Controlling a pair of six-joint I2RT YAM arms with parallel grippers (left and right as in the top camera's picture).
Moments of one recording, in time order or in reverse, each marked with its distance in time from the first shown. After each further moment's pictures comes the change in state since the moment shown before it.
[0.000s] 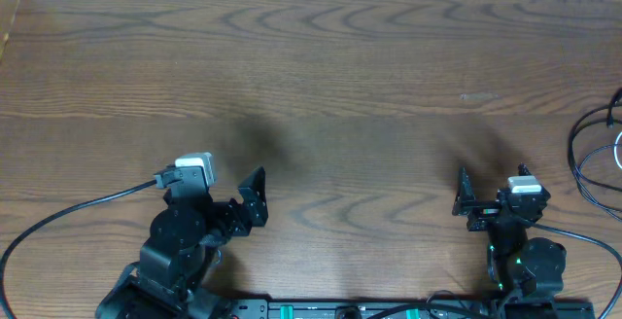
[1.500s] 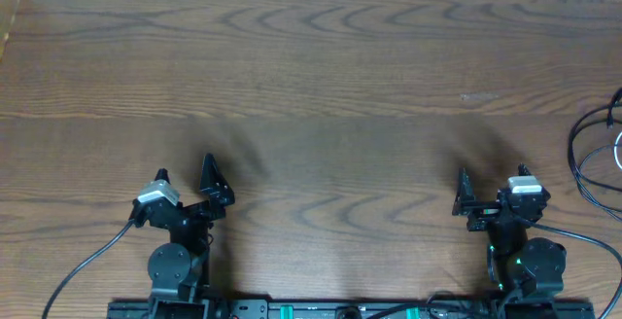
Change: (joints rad) left arm 0.406 -0.452 -0.664 0.649 -0.031 0.105; right arm 0.000 -0.001 0.000 0.000 0.000 0.003
